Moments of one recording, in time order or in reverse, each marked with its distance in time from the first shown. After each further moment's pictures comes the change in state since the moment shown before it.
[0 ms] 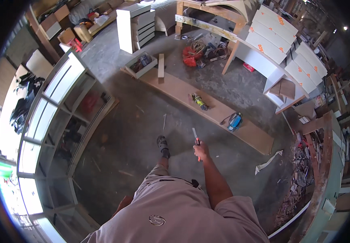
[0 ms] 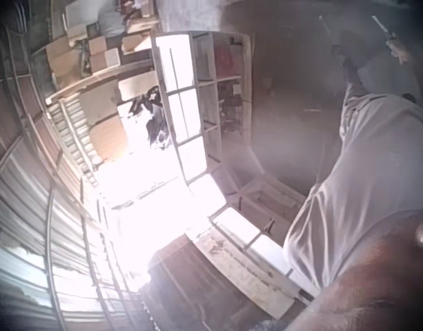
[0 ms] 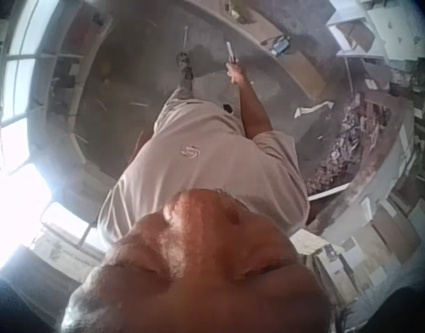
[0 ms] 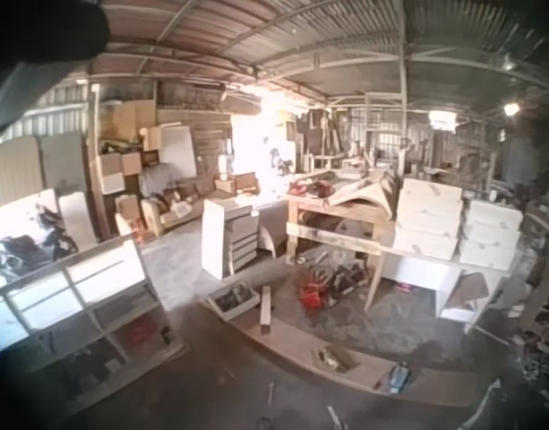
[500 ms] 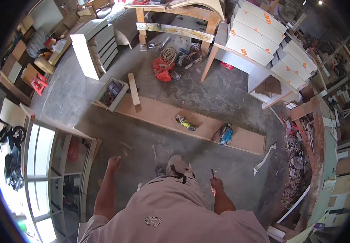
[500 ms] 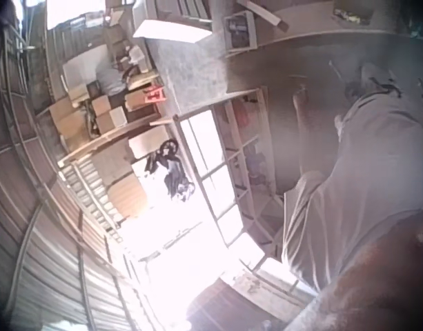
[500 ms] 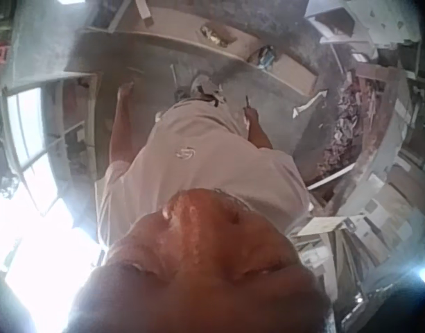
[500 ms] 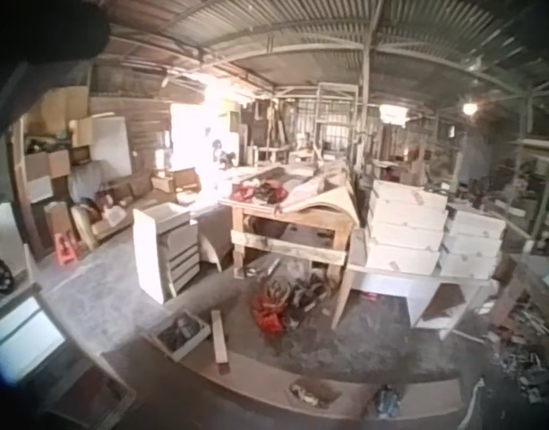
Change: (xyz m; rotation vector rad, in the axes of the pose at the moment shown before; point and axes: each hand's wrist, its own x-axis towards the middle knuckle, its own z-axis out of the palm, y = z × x) left_hand 0.258 0.596 -0.313 0.803 0.480 0.808; right_hand 0.081 -0.029 -0.060 0.209 0.293 0.673
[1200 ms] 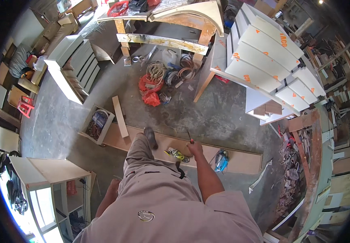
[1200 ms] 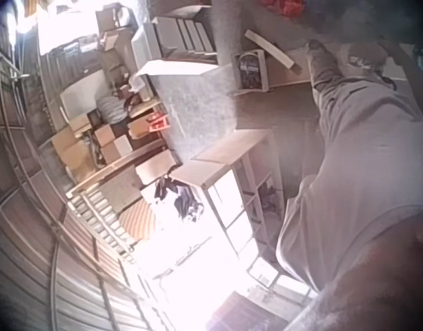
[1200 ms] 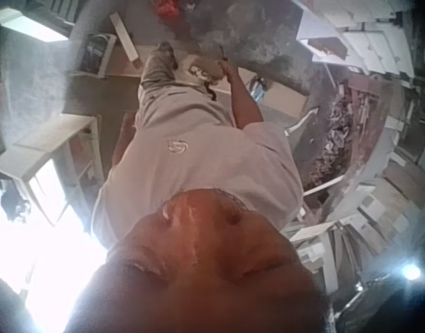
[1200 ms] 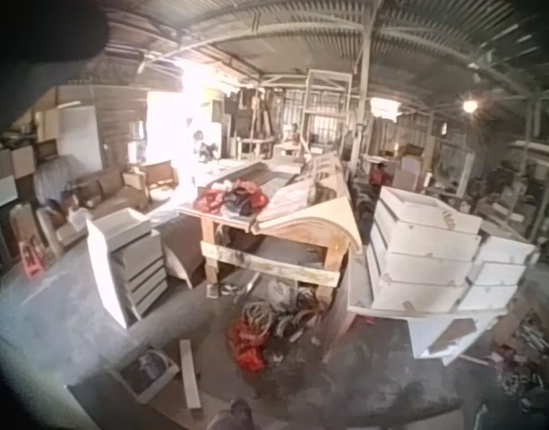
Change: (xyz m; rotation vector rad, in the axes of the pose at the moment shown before) left_hand 0.283 0.081 -0.043 -0.565 -0.450 -0.249; right_hand 0.227 -0.579 0.114 -0.262 0.062 -0.459
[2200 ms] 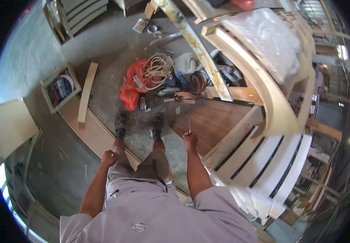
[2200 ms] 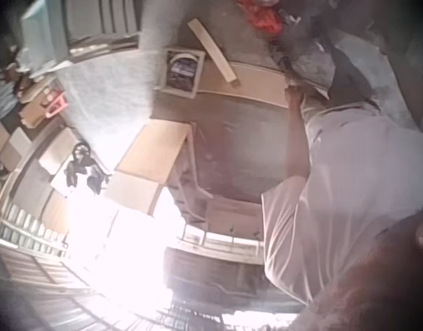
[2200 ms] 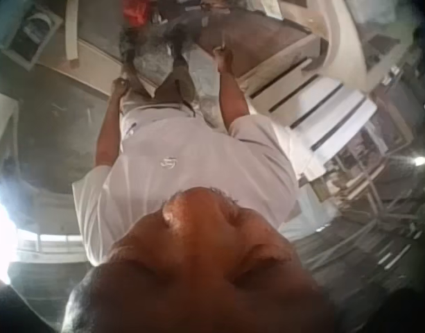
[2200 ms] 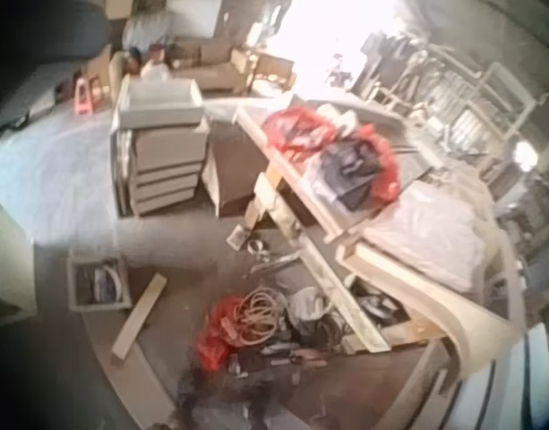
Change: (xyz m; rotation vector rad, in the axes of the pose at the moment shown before) left_hand 0.346 0.506 -0.032 -0.241 0.067 -0.364; right_hand 0.573 -0.326 -0.098 -0.608 0.090 -0.212
